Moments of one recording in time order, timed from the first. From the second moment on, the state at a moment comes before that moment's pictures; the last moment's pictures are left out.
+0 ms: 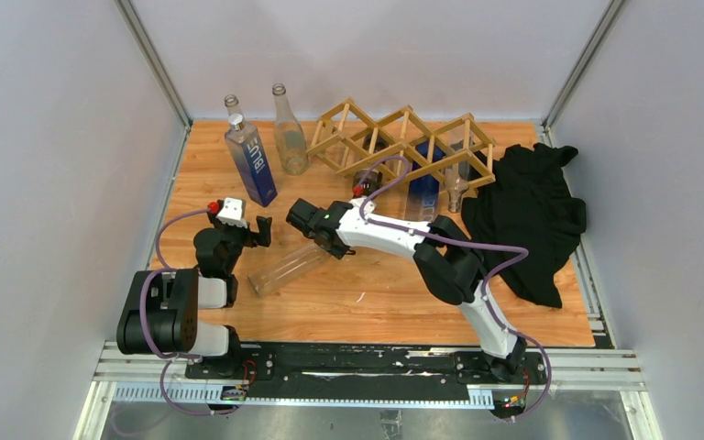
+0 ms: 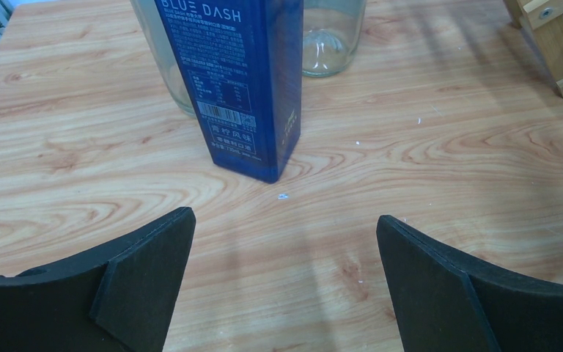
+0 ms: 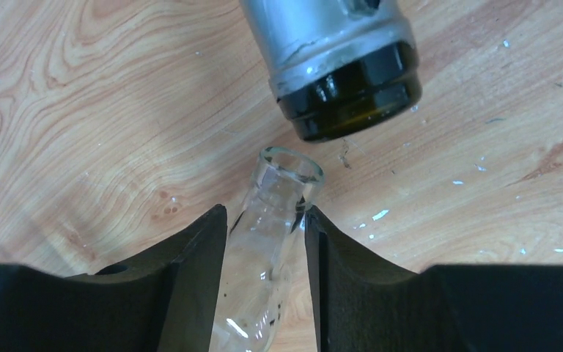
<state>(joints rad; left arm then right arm) 0.07 1.39 0.15 1.14 0.27 0.06 1.03 2.19 1.78 -0.89 0.54 1.64</state>
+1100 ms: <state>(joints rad) 0.07 1.39 0.15 1.14 0.27 0.06 0.95 2.20 2.17 -0.53 0.66 0.60</state>
